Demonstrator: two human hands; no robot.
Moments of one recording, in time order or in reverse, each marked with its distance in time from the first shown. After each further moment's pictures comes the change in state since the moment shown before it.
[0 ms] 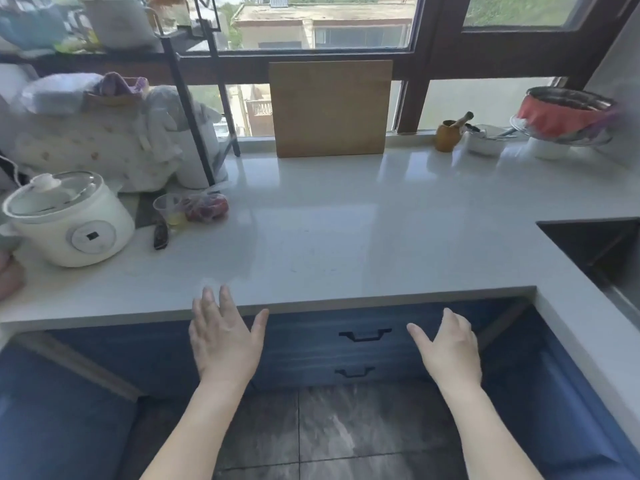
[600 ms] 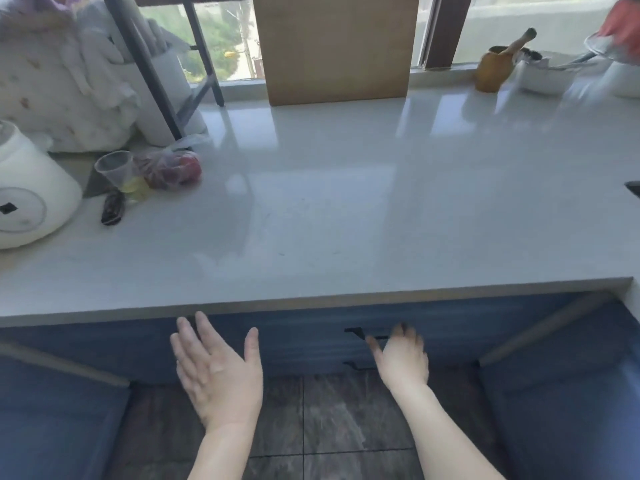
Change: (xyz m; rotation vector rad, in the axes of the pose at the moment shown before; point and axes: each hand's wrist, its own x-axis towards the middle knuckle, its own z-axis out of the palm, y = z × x) left_hand 0.020 -0.001 0.151 -0.101 0.127 -0.233; right_hand 0.074 0.021 0.203 -0.214 -0.293 -0.040
